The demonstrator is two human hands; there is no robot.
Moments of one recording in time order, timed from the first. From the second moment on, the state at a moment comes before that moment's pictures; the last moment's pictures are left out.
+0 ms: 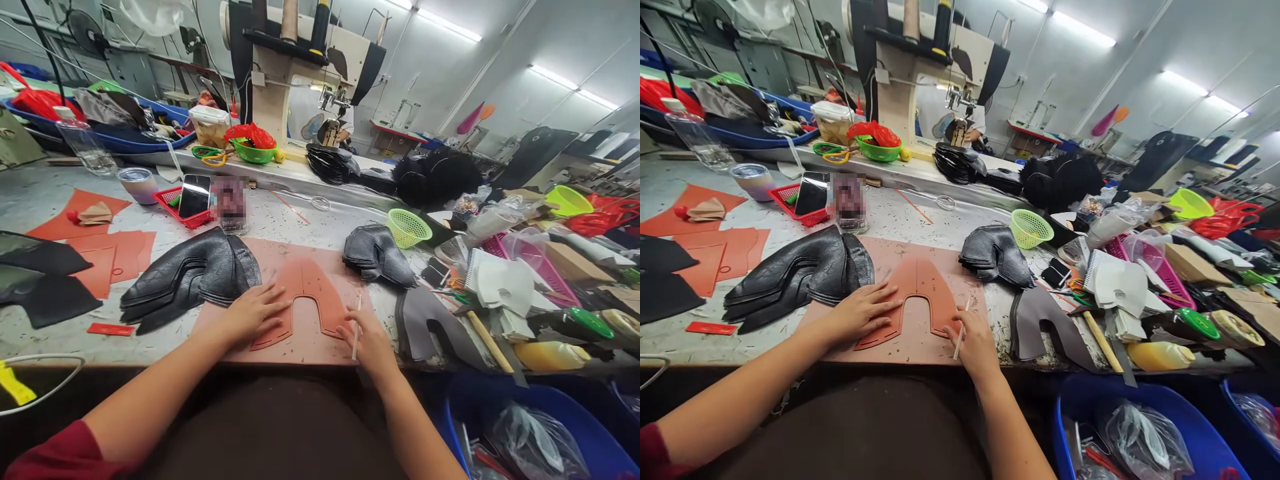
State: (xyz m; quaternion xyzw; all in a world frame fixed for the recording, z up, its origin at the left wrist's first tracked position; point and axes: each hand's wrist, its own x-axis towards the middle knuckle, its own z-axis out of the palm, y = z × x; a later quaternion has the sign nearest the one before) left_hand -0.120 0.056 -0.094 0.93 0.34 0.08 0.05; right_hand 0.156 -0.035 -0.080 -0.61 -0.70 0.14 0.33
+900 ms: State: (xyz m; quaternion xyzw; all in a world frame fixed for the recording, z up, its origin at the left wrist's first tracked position) left_hand -0.121 0.054 -0.097 0.94 0.32 0.11 0.03; right_hand 0.073 -0.011 -0.064 -0.48 -0.75 0.37 0.28
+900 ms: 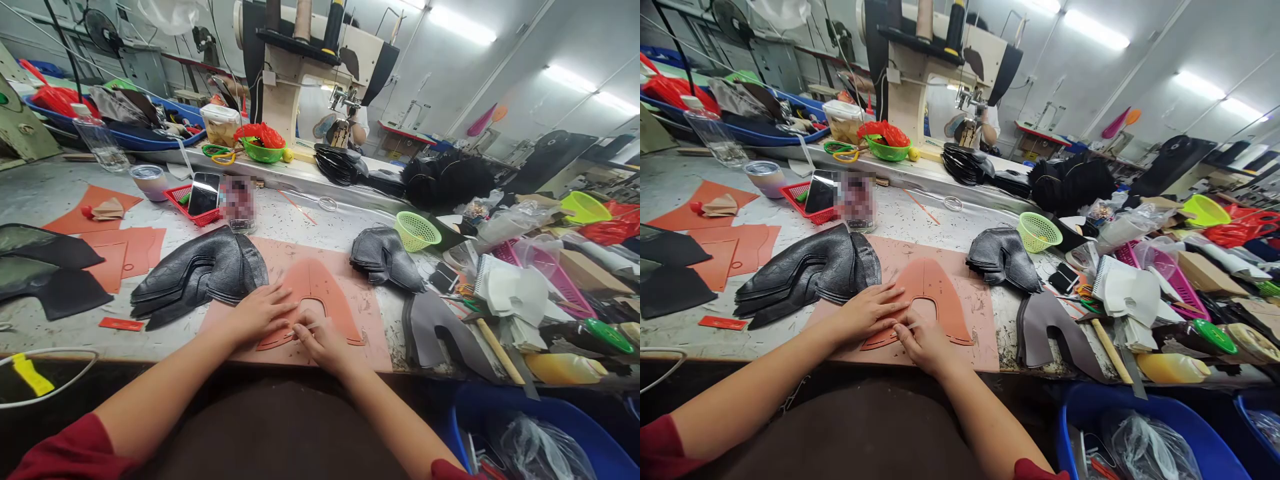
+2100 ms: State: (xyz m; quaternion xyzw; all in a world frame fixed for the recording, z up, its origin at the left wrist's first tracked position) left_hand -0.026 0.079 -0.080 0.97 0.23 0.04 0.06; right_hand 0.165 -0.044 -0.097 -0.61 -0.72 0.14 0.29
